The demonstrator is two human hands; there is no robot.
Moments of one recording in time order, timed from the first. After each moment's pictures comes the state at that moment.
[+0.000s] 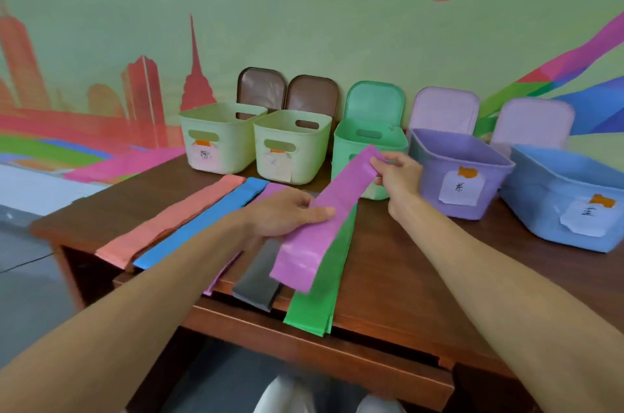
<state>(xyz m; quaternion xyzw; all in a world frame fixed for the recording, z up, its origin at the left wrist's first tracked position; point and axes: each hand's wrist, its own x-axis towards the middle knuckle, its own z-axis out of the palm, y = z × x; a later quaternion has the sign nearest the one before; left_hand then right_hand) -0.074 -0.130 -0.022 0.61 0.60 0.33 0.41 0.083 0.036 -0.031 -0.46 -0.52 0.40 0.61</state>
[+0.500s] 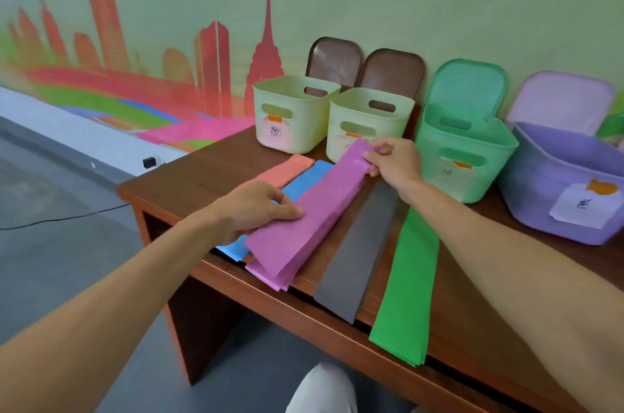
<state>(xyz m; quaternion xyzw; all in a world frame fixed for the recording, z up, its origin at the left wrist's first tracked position) -0.204 -0.168 -0.055 0.46 0.71 0.39 0.36 -0.053 0.051 -0.050 -0.42 -0.74 0.31 0.42</state>
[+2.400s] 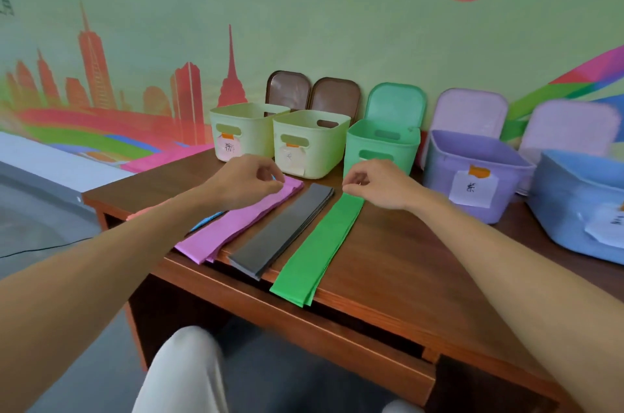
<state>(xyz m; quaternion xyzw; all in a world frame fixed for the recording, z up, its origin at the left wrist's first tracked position) -0.095 -0.161 -0.014 0.60 0.73 0.34 0.06 0.107 -0.006 -0.013 -0.28 -0.93 0.10 0.20</state>
